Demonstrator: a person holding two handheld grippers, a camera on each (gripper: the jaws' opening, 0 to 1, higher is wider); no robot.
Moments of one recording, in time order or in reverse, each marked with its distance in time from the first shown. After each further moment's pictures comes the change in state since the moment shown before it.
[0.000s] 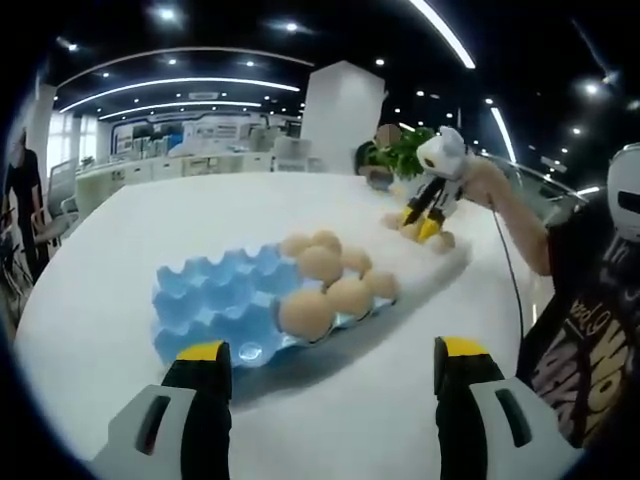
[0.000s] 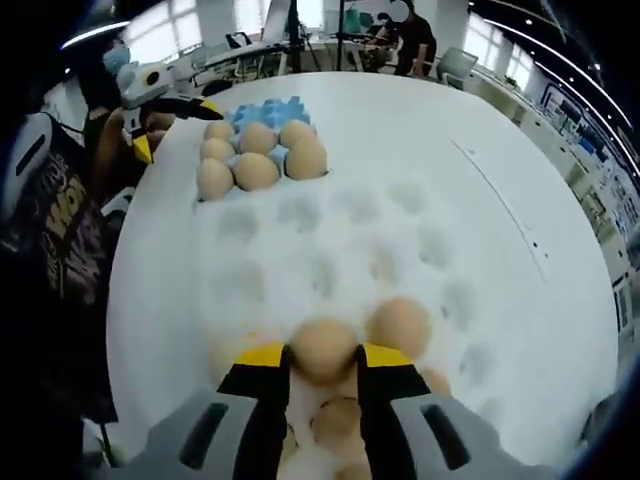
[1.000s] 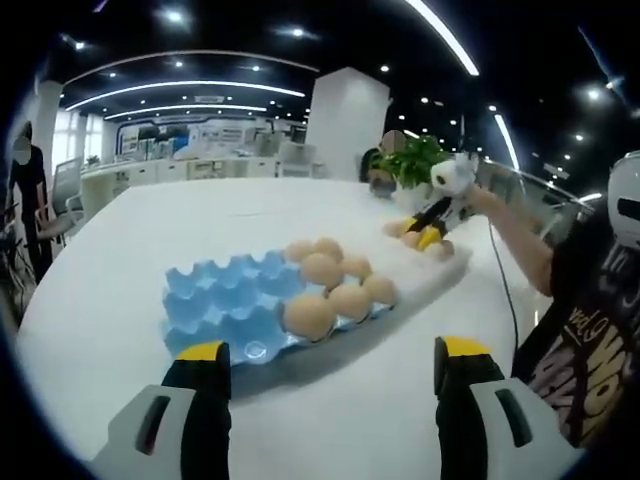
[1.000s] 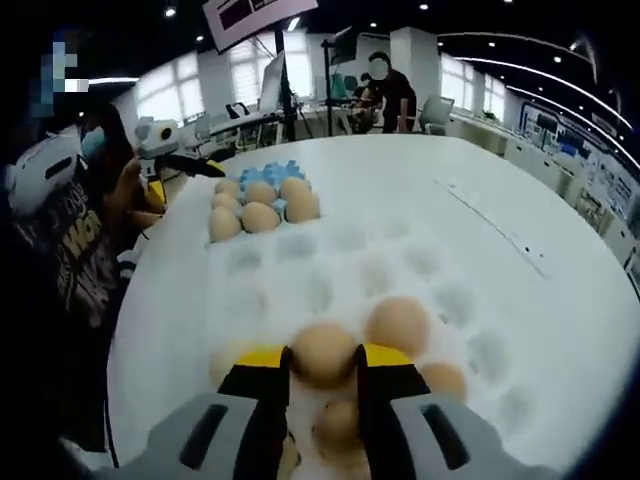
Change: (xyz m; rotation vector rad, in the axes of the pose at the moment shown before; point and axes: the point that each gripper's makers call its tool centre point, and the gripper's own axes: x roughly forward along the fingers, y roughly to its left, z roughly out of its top) left arm -0.011 -0.001 0.006 -0.021 -0.028 0.015; right arm -0.012 -0.005 -0.001 0.089 -0.412 0.023
